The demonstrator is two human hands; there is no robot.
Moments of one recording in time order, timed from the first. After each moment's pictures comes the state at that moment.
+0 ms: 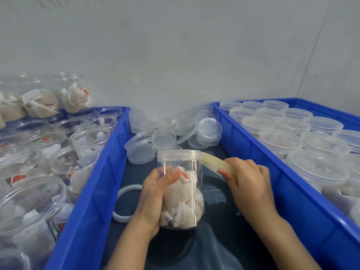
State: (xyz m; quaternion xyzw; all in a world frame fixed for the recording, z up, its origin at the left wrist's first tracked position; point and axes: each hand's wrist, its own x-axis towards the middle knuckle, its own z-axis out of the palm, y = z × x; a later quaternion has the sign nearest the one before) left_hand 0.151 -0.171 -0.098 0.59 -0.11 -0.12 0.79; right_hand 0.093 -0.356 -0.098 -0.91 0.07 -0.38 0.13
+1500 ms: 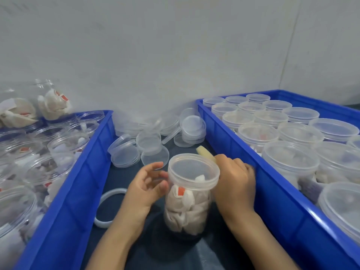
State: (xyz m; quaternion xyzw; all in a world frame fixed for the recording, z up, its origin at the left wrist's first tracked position) left_hand 0.158 -0.176 -0.111 0.63 -0.23 -0.12 0.73; right_hand 0.090 -0.349 -0.100 -0.87 0.20 -0.43 0.13
